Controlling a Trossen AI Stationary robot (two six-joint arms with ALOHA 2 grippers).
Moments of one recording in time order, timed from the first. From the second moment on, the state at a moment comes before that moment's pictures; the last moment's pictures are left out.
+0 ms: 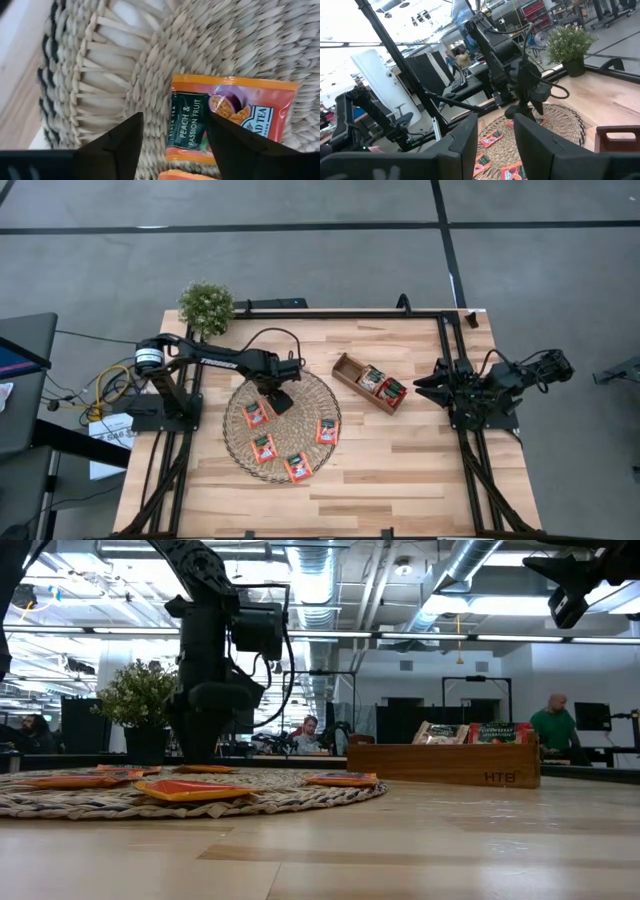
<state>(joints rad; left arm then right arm) 0.20 1.74 1.02 -0.77 -0.05 -0.47 0.38 0.12 0.30 -0.13 0.37 0.42</state>
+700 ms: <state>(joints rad) 0.20 1.74 1.02 -0.73 -0.05 -0.46 0.38 0.12 0.30 -0.13 0.37 0.42</state>
